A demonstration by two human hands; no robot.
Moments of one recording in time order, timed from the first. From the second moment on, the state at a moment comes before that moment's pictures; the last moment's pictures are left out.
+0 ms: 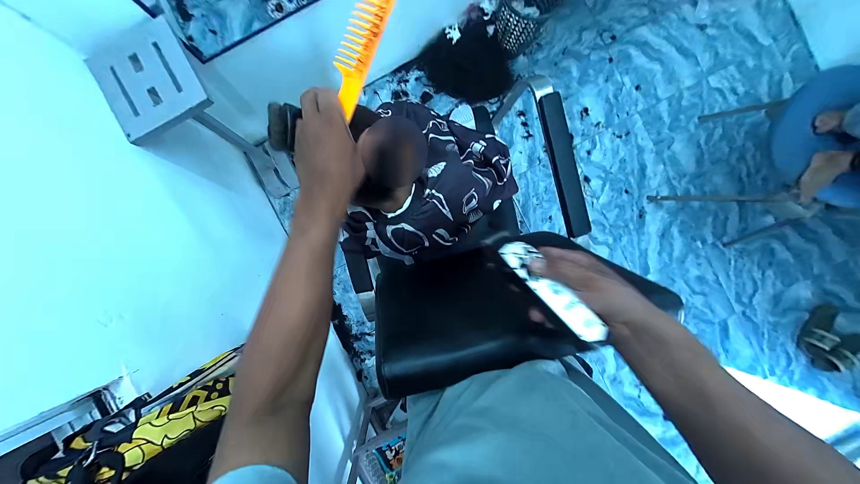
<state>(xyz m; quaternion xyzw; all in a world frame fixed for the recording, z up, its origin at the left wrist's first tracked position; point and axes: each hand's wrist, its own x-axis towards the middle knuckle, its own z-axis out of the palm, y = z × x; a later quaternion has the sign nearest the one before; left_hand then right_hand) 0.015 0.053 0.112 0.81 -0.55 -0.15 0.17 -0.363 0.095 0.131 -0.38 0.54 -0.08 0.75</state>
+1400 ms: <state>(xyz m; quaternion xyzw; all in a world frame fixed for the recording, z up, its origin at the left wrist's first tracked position) -0.197 0.138 0.115 0.85 -0.46 0.00 0.25 -0.652 -0.279 0.112 -0.46 0.56 -0.10 0.69</state>
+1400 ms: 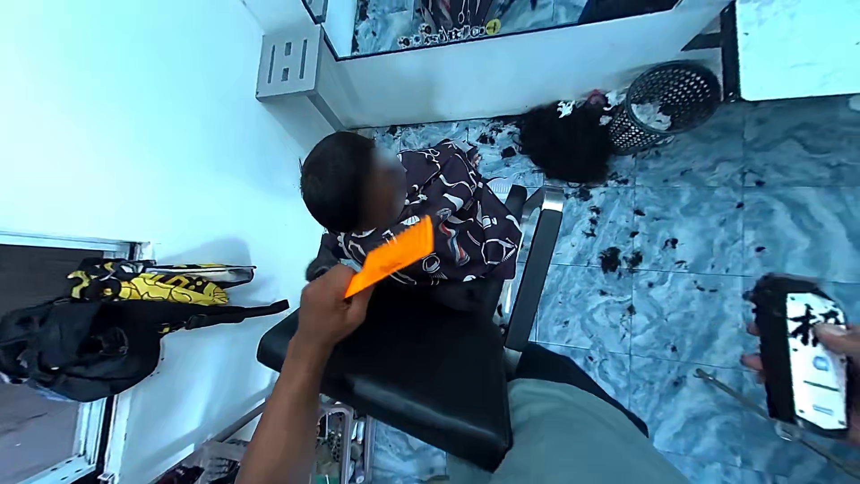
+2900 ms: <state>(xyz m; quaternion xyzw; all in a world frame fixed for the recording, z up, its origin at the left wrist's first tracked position) -0.043 0.043 0.149 0.96 0.03 -0.29 0.05 -0.173 -0.164 -0.015 -0.78 0.06 0.32 0.53</state>
